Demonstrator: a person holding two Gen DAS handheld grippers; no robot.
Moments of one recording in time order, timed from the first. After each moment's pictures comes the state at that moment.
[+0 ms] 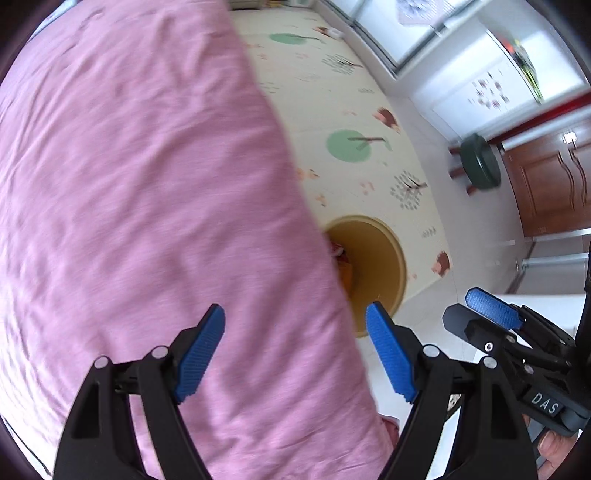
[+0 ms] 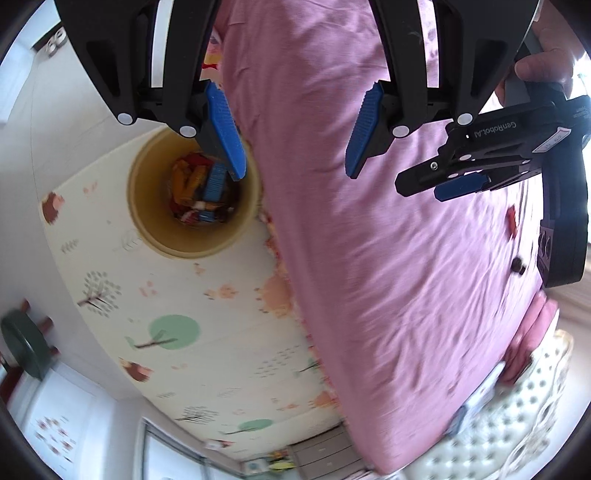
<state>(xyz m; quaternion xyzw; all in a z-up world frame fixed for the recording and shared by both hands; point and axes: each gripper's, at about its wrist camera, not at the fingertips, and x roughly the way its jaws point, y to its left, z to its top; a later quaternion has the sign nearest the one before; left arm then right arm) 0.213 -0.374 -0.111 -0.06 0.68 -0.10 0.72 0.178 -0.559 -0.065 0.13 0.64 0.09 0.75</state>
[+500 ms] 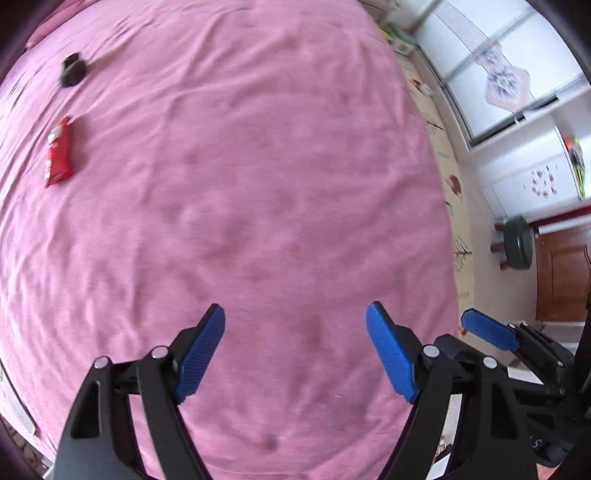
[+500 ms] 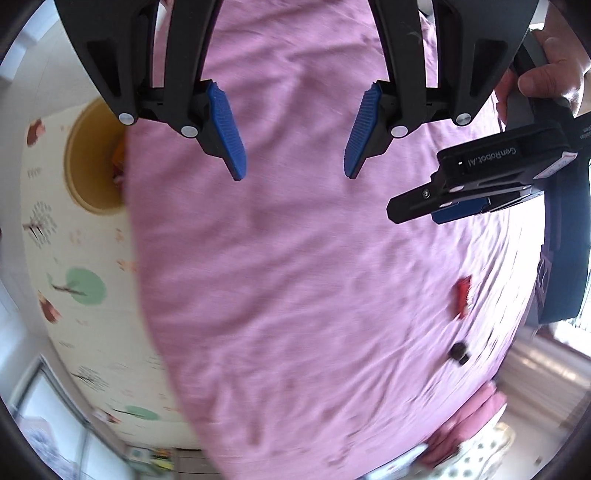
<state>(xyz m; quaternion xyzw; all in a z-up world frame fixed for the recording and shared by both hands) 0.189 -0.164 -0.094 -0.15 0.65 0.03 0.75 0.202 -0.348 -0.068 0.03 0.65 0.22 0.73</state>
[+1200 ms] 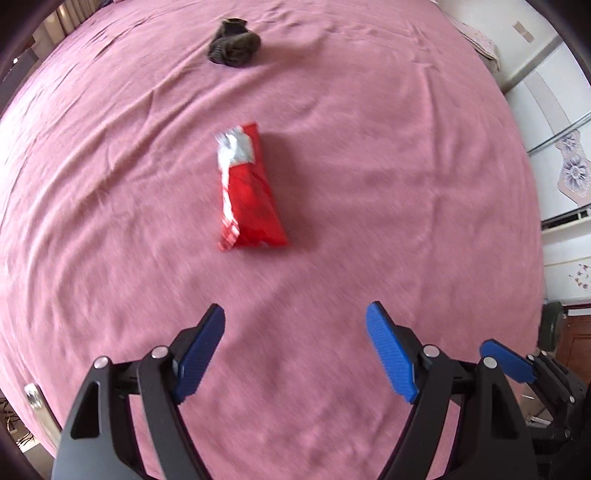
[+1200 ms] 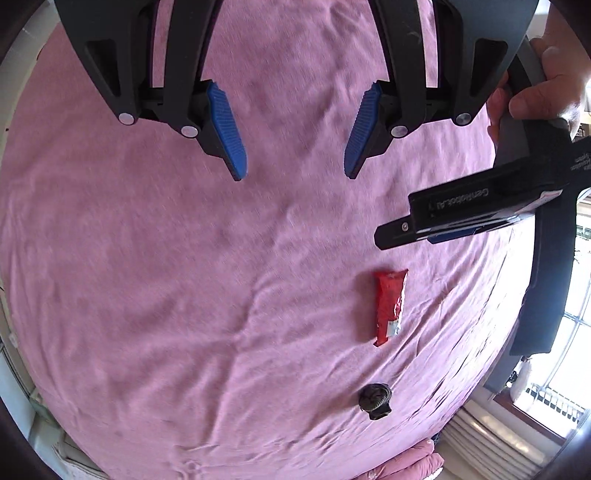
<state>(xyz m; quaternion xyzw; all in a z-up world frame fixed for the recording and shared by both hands) 0.229 0.074 -0.125 -0.18 0.62 0.16 0.74 0.260 -0.113 -0.102 -0.04 0.64 0.32 0.70</state>
